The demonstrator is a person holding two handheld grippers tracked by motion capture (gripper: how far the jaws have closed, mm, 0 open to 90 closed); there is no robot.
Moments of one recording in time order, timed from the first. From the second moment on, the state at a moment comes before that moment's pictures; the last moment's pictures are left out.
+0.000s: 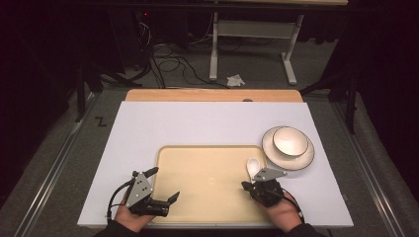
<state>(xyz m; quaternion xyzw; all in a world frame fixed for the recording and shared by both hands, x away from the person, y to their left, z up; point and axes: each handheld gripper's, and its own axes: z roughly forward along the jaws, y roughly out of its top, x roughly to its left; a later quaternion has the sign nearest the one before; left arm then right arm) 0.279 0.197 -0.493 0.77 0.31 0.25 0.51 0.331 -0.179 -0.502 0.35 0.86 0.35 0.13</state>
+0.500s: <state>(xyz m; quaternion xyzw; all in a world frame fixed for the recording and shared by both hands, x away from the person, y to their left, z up) 0.279 0.197 -0.493 0.77 0.31 0.25 0.51 0.321 -0.203 -0.488 0.35 0.82 0.43 0.15</state>
